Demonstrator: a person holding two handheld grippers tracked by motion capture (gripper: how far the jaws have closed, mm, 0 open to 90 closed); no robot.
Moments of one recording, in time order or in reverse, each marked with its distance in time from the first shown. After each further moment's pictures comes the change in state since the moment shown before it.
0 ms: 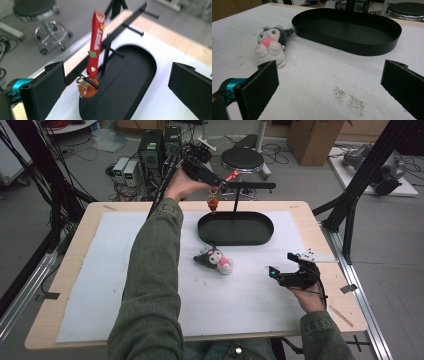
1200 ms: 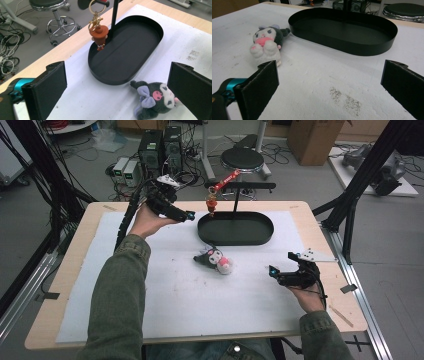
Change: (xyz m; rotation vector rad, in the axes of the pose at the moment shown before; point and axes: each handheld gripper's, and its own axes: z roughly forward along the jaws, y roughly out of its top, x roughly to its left) left arm 0.002 -0.117 -0.060 -0.019 0.048 0.012; right arm -0.001 0.000 0.002 0.005 -0.020 -0.008
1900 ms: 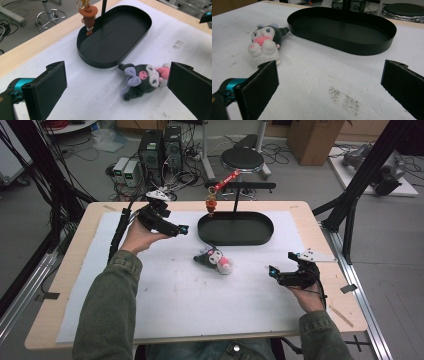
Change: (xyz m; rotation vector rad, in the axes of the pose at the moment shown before) left arm -0.009 -0.038 -0.016 0.008 -0.050 -0.038; right arm 0.000 0.000 0.001 0.000 -0.011 -0.015
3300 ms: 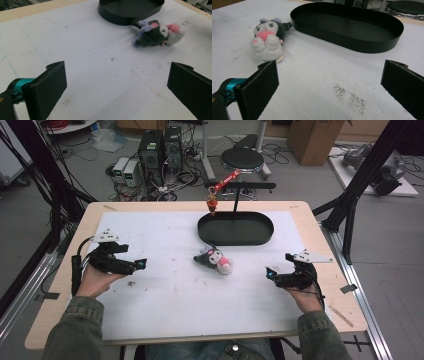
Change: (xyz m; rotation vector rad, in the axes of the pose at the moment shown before) left arm 0.009 -0.137 -0.085 -0.064 0.081 -0.145; right arm 0.007 0.000 0.004 0.029 0.010 -0.019
